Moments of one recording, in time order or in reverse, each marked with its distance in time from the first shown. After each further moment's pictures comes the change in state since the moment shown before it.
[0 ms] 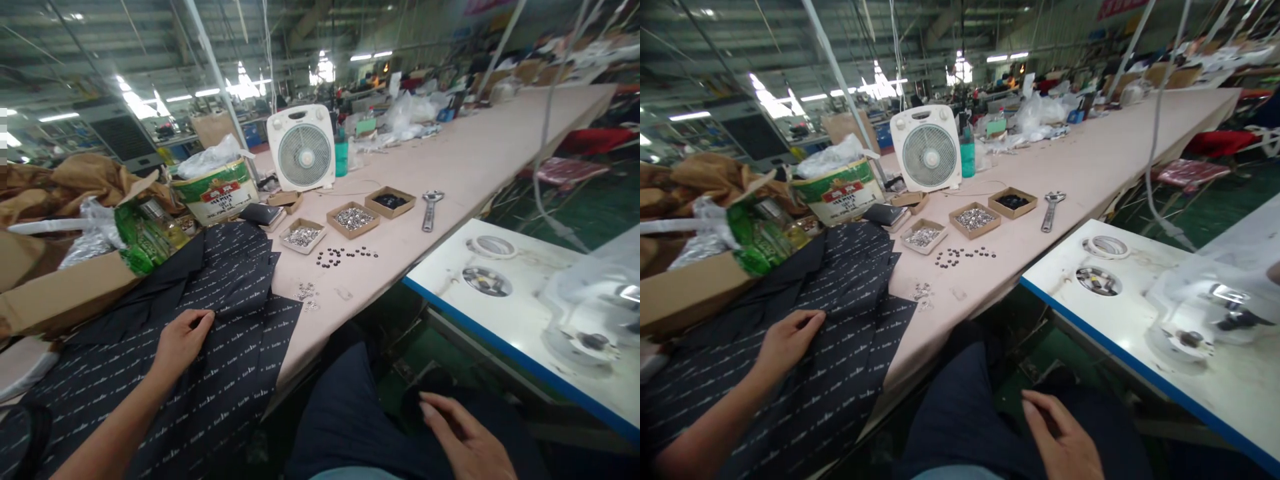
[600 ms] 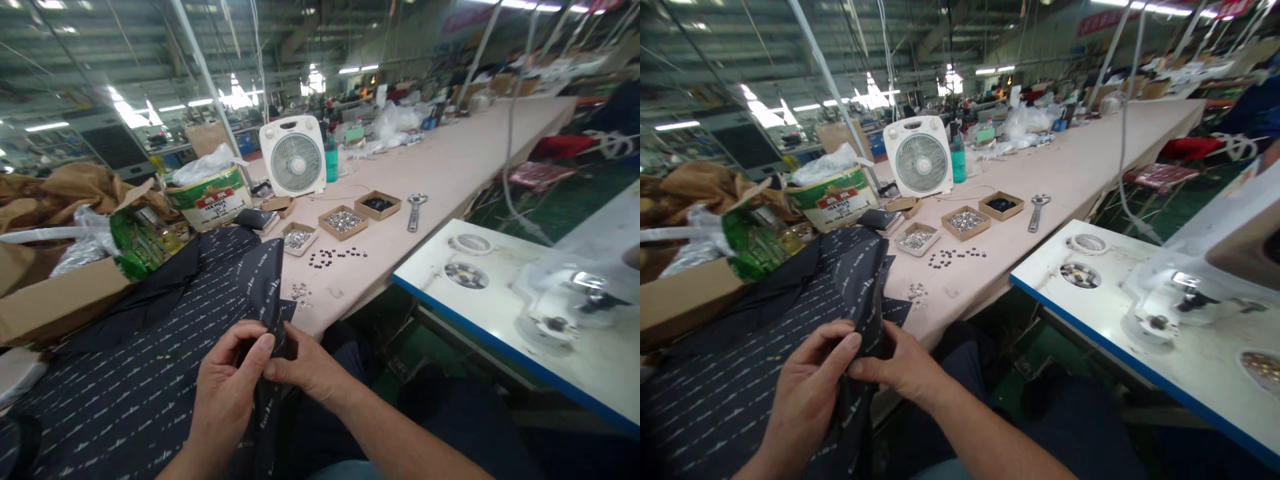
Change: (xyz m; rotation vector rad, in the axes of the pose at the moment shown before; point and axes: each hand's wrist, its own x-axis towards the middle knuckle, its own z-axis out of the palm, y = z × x) left_hand -0.112 0.170 -0.009 -0.930 -0.043 0.064; right_hand 0.005 -0.198 0.118 1.032 -1.007 -0.276
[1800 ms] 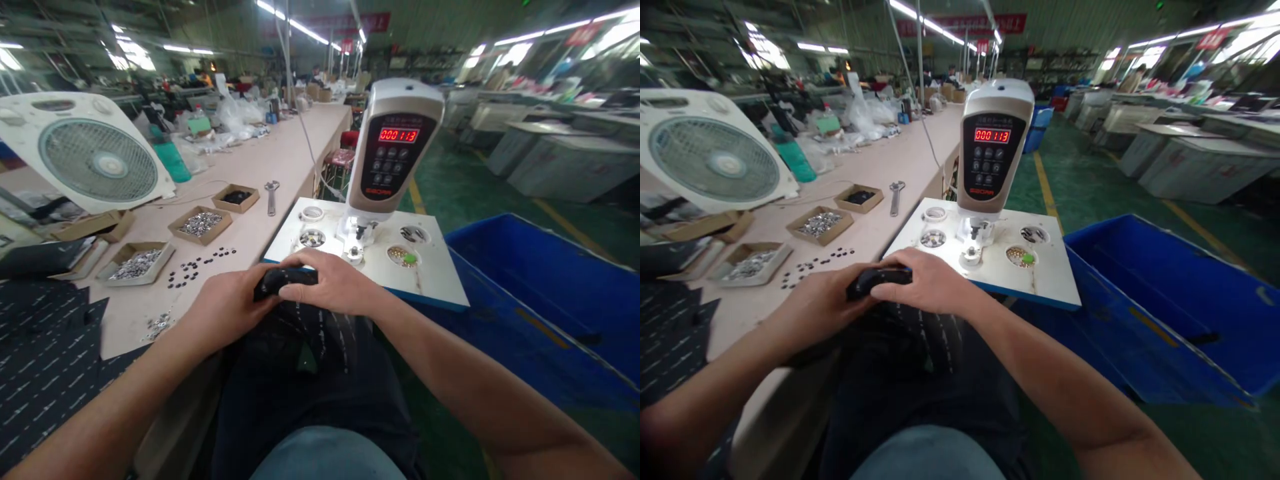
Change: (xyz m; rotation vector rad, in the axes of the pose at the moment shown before) left_hand 0.058 0.046 0.190 0.725 -0.955 0.660; right_hand -0.183 -0.169 -0.102 -1.277 0.605 -0.116
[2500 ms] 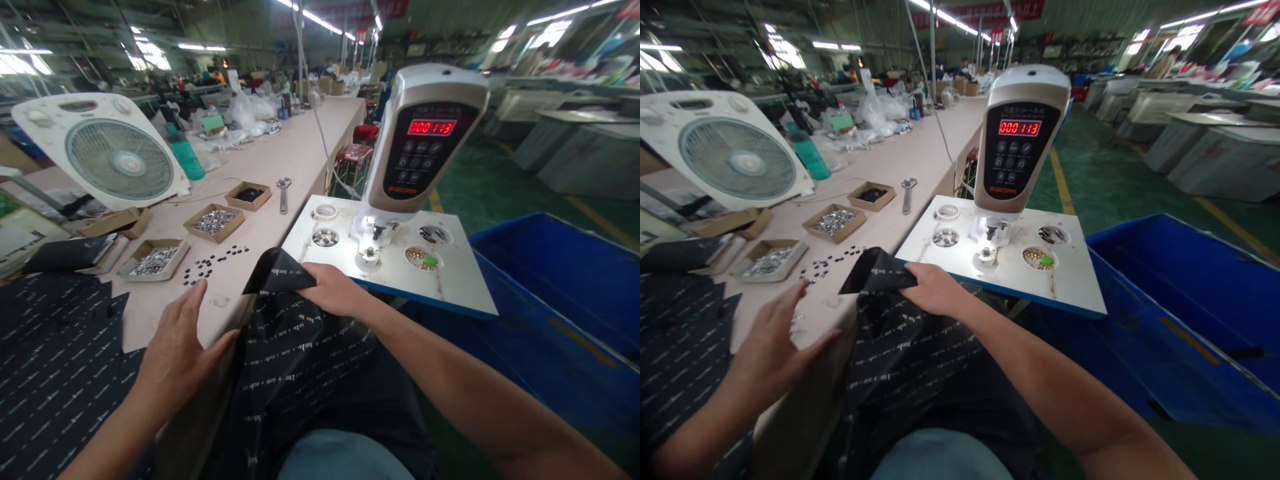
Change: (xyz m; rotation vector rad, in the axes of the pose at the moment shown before) left_hand -0.084 -0.072 0.023 -0.036 0.364 -0.216; right_hand 0.027 0.036 0.045 0.078 -0.016 0.156
